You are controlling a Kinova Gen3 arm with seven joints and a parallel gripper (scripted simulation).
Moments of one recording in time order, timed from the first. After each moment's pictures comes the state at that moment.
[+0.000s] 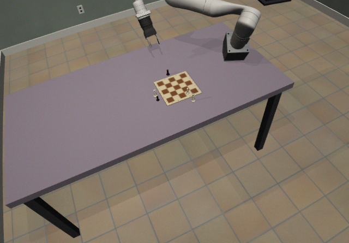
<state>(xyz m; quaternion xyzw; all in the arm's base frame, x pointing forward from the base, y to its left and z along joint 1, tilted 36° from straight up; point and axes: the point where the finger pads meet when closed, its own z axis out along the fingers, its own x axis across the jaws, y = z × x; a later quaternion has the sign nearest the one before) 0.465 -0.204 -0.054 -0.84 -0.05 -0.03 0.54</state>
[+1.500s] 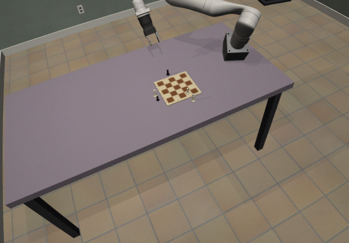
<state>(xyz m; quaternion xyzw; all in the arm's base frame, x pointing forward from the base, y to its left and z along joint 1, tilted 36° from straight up) 0.461 -0.209 -0.041 -0.84 -0.05 -0.02 0.54</state>
